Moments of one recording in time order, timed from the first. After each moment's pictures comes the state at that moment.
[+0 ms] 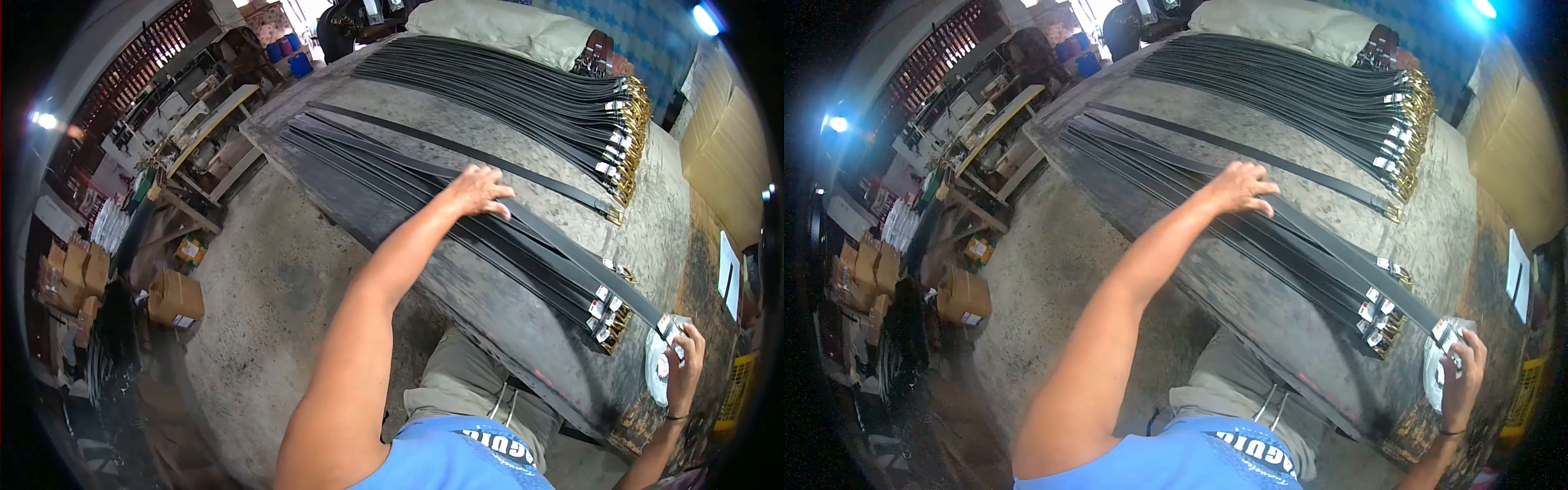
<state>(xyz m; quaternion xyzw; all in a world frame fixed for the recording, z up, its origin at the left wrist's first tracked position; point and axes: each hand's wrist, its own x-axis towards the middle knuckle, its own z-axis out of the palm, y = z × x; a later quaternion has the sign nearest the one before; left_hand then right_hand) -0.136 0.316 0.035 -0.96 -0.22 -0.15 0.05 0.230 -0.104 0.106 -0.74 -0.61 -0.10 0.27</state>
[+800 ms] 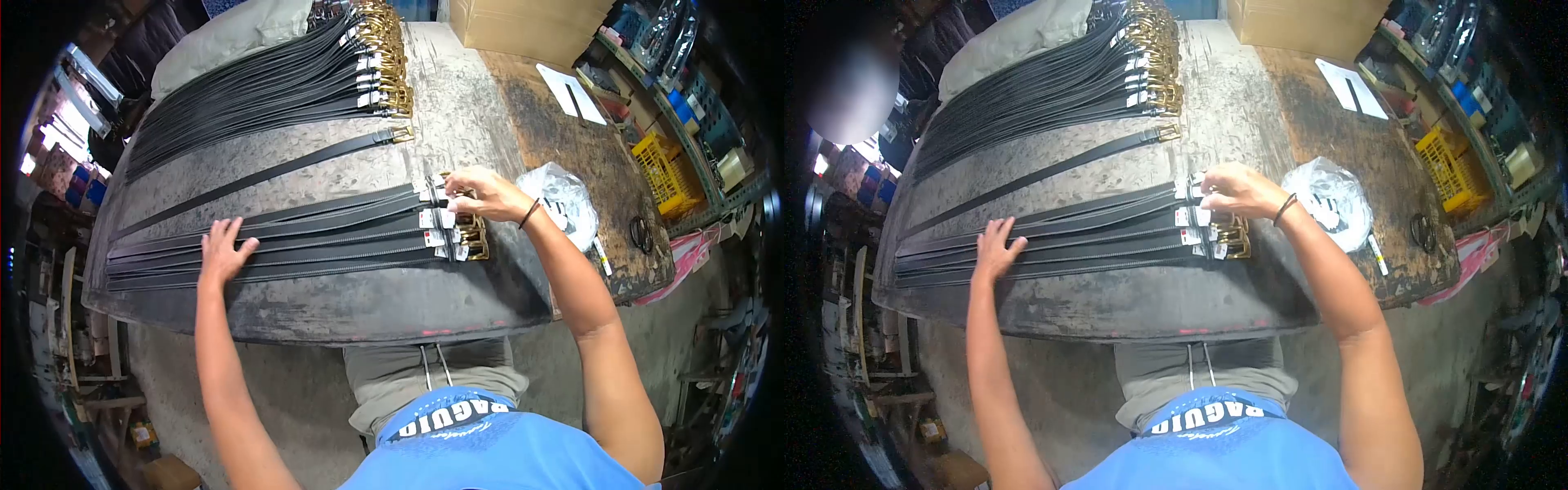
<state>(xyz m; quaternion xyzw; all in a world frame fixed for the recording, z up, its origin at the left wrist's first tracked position) -0.197 0.325 0.030 -0.90 -0.43 -0.01 -0.04 0.226 0.025 0.069 -0.66 -0.68 0.18 0.26</state>
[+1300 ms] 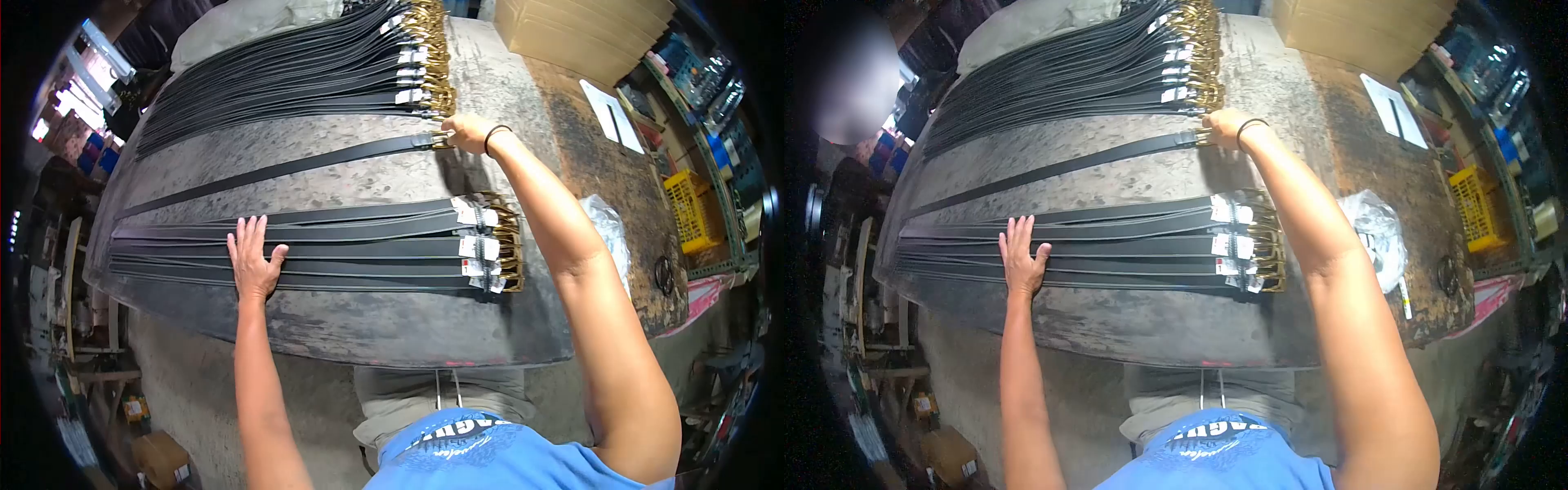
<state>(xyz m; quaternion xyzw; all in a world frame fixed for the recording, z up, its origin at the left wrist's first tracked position) -0.182 0.304 -0.022 -0.89 -0.41 -0.20 0.01 0.286 0.212 0.054 -0.77 -0.62 0.16 0.03</state>
